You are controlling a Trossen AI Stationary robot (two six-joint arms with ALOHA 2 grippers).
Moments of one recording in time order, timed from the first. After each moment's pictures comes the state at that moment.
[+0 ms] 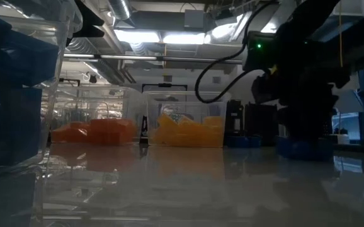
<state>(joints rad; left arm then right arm) -0.09 0.58 0.58 -0.30 -0.40 -0.29 -0.08 1.60 0.82 -0.64 -0.32 0.10</state>
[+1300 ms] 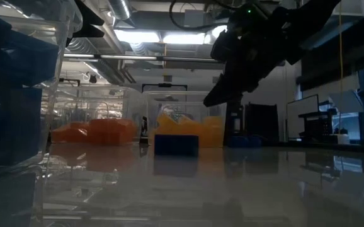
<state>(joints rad) -0.09 0.58 0.58 -0.30 -0.40 -0.33 -0.08 1.60 0.82 0.13 -0.29 0.10</state>
